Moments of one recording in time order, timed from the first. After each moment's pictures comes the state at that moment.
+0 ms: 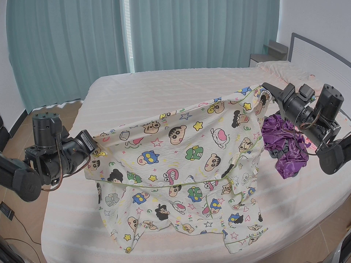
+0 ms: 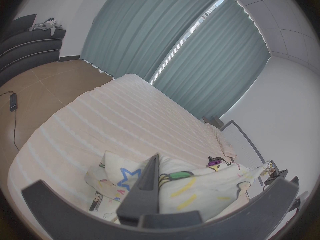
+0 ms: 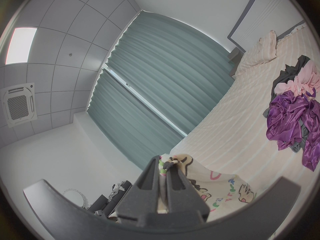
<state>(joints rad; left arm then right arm) -0.23 1.69 -0.65 -0.69 0.09 -0.73 0.22 1.82 -0.81 -1.21 0.20 0.84</state>
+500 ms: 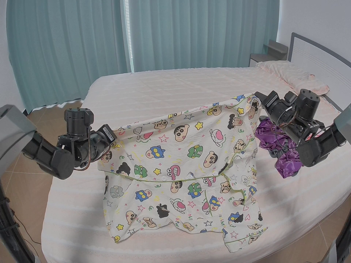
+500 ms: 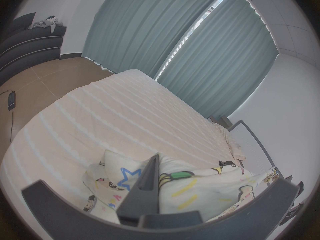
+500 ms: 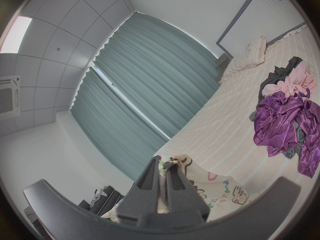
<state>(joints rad) -0.21 2.04 -0.97 -0.69 0.10 -0.74 0.19 2.08 -1.03 -1.16 0.08 0.80</state>
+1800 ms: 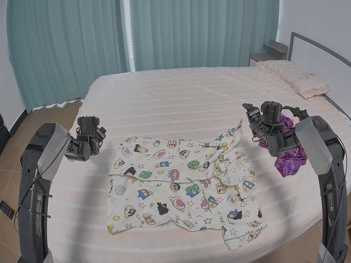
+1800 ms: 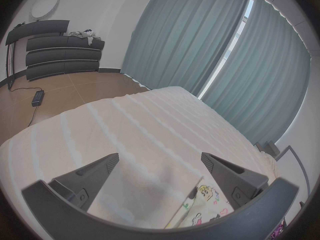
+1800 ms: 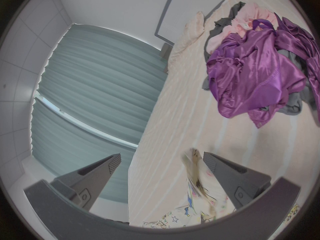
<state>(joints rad) -0.01 2.61 -1.68 -0.46 0.33 -0.75 0.14 2.56 -1.72 -0.65 -0.08 1.18</state>
